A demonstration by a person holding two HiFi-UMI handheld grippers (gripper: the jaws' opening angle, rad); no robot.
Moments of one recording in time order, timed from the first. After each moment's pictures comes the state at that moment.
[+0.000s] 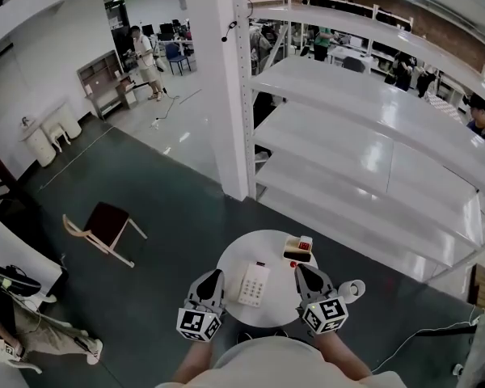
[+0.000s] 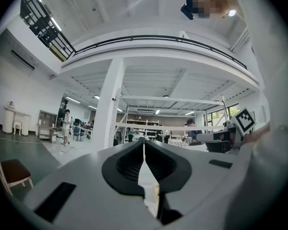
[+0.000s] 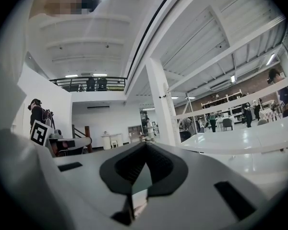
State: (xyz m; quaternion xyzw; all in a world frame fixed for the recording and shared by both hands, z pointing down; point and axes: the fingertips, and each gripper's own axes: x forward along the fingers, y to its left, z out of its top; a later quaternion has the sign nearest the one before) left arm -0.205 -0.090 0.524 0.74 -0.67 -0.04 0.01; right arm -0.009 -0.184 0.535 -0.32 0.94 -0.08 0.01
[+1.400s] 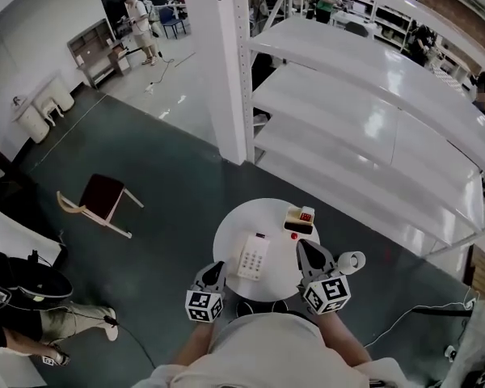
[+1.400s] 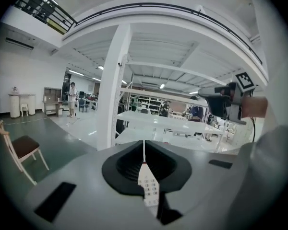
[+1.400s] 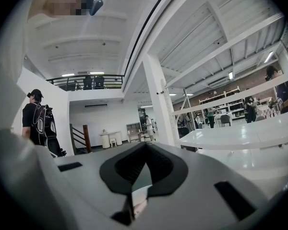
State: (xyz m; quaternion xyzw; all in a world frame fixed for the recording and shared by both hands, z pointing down) left arm -0.210 -0.080 0.678 0.73 -0.67 0.07 0.16; right arm -0.013 -0.194 0.549 -0.33 0.94 -0.09 0.00
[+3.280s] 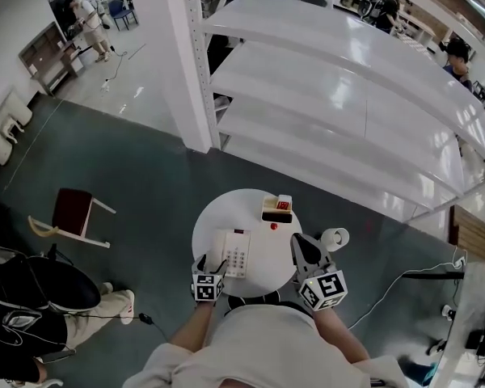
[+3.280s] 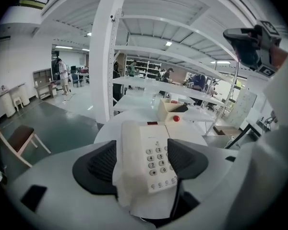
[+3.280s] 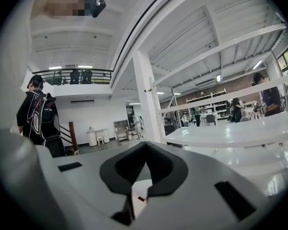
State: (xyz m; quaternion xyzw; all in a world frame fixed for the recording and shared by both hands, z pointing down) left arm -0.210 -0.134 0.847 0.71 -0.61 0.22 0.29; right arm 0.013 -0.216 0.558 -0.40 0.91 -0.11 -0.03
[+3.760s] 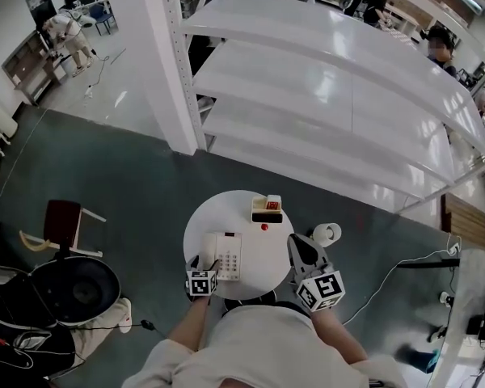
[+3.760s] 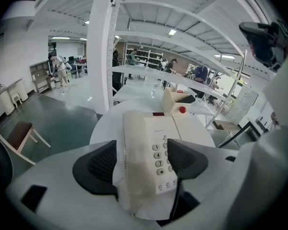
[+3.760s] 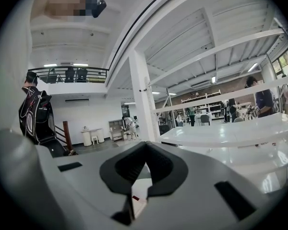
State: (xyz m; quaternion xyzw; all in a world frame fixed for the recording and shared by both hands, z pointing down) left arm -0.217 -0.150 0.885 0.69 -0.59 0.26 0.33; right arm 0.030 -0.219 0.564 -0.43 0.90 -0.11 -0.03
